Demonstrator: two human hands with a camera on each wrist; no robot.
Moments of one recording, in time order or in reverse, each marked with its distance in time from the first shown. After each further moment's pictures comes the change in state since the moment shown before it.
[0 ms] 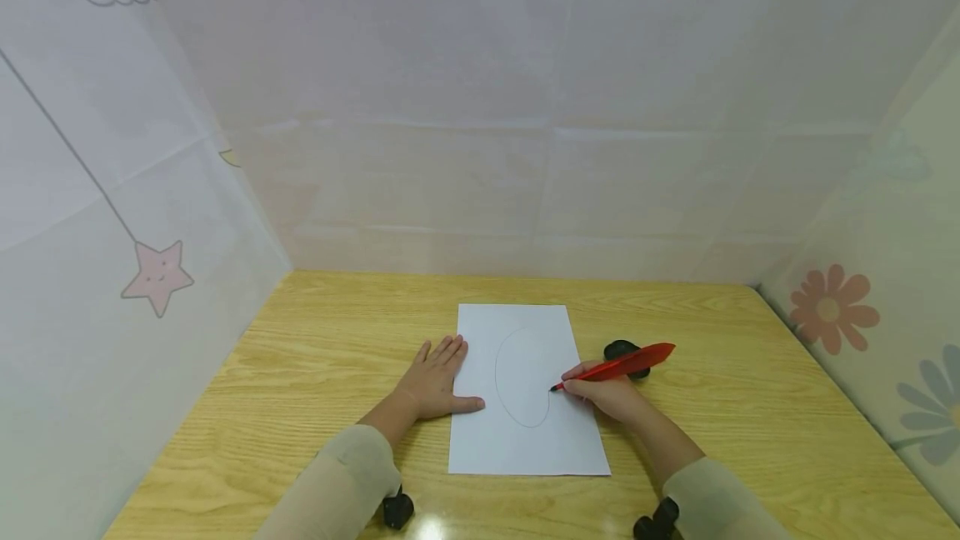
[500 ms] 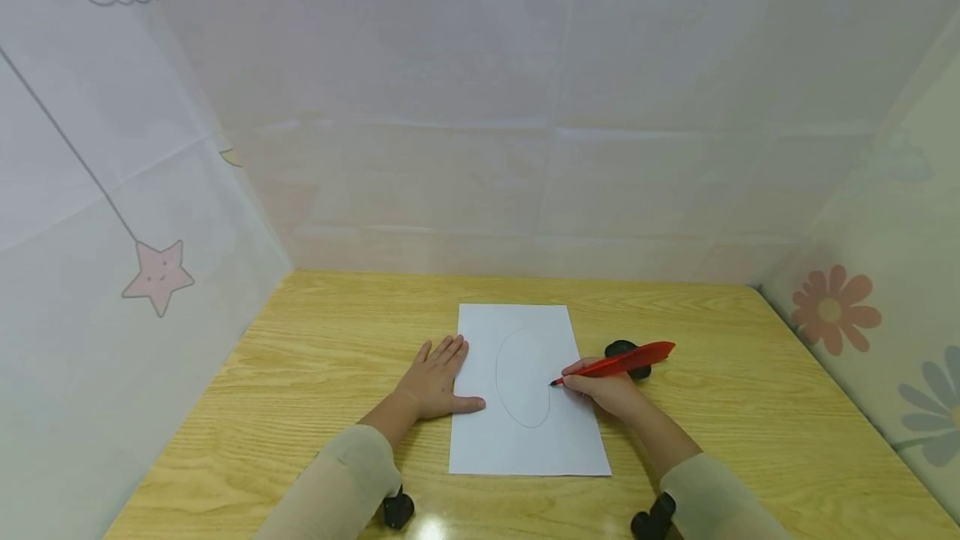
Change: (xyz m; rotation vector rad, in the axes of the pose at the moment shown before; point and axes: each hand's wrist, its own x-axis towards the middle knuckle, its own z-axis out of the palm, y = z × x) left_hand -0.001 0.001 -0.002 0.019 -0.002 -0.006; right_hand 0.002 -0.005 0.001 0.027 0.029 0.007
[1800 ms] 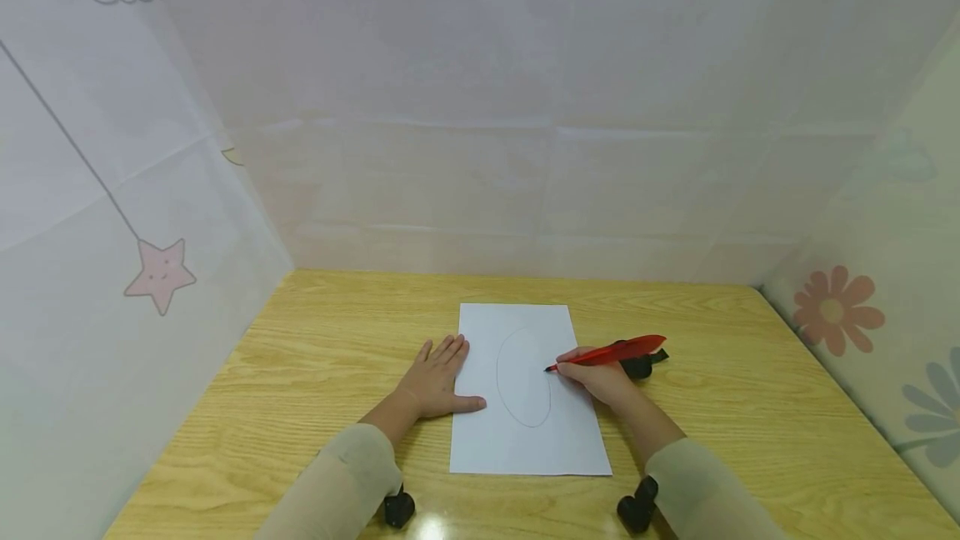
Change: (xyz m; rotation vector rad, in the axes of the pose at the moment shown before) left_hand 0.001 -0.003 0.004 -0.030 0.006 0.010; right_hand 0.022 0.001 0.007 -0.002 0.071 0.090
